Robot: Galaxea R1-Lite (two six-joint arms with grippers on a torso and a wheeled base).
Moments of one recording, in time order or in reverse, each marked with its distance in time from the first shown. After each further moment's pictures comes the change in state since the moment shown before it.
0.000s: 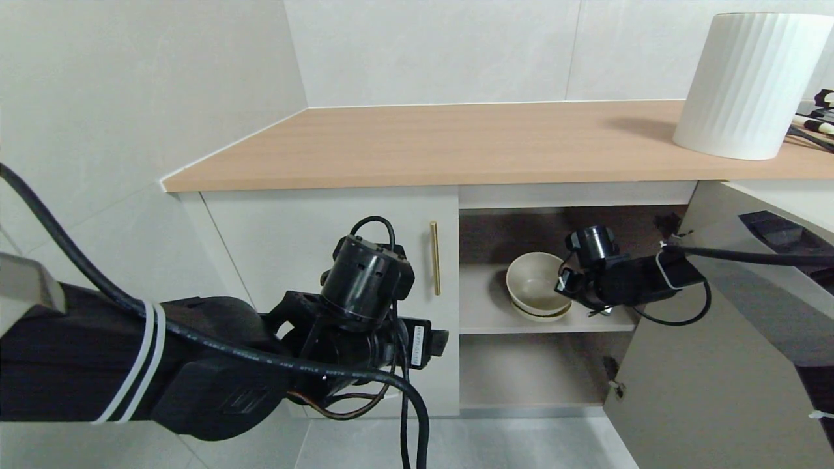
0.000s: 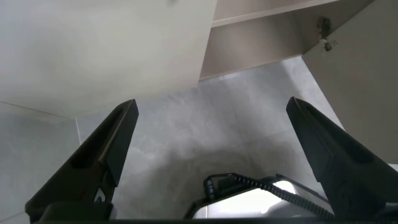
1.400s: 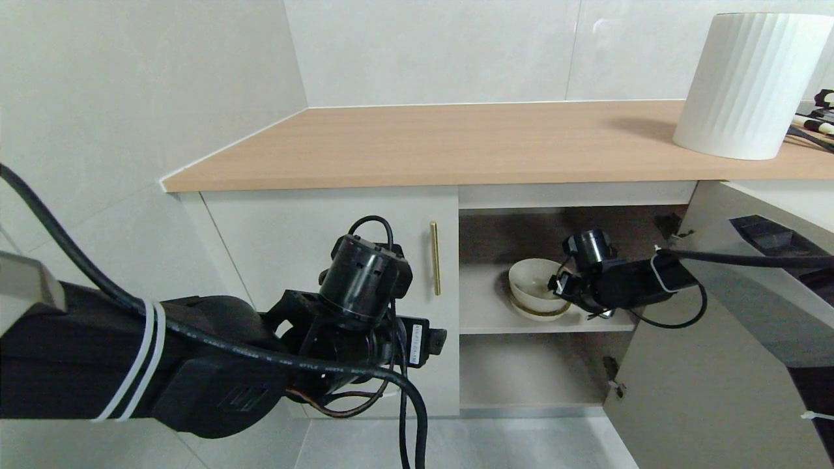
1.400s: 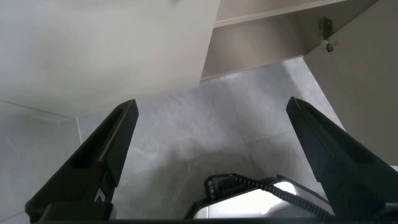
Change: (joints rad) left arm 0.006 0.000 0.000 0.000 0.000 0.000; right arm 0.003 0.022 -0.009 0.003 -0.017 -0.005
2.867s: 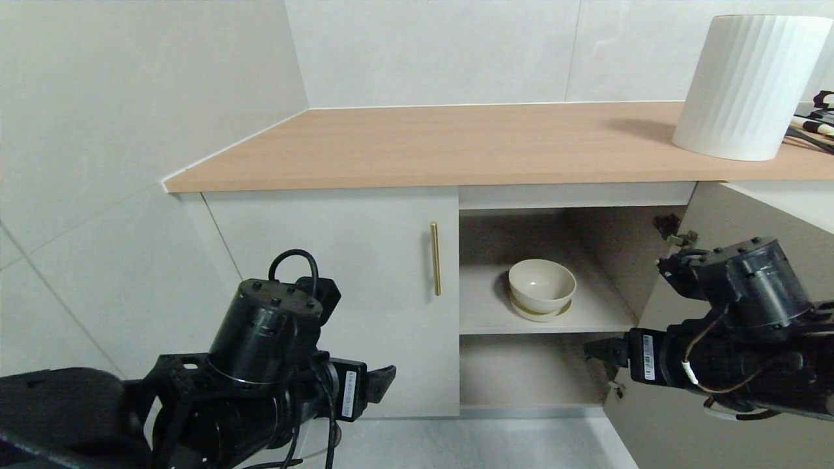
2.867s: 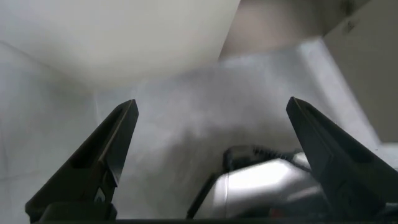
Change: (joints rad) left arm 0.033 -0.233 0.336 -0.109 -0.003 0.010; right arm 0.282 -0.930 0.847 0.074 0.101 -0.139
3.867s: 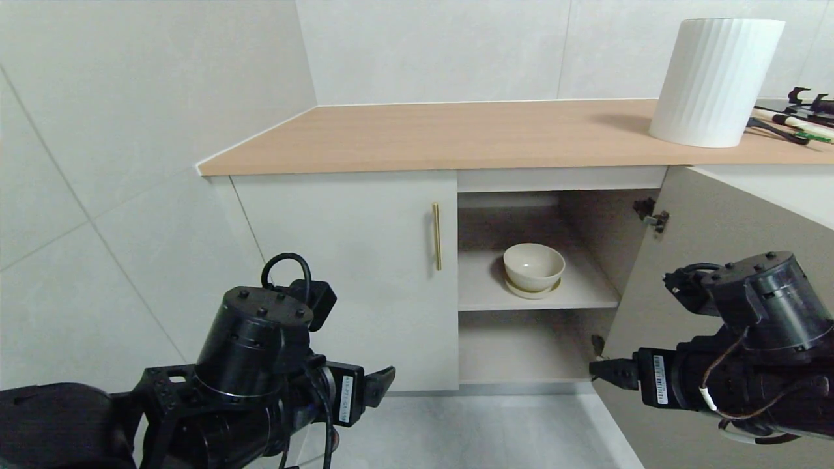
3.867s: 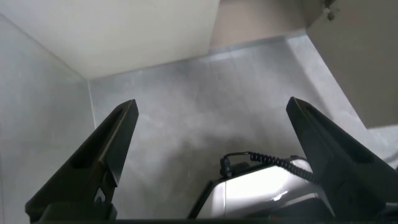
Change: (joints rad) left arm -0.008 -0.016 0.039 -0.049 0.003 0.005; right arm 0.046 -0.042 0.037 0.036 0.000 -0.001
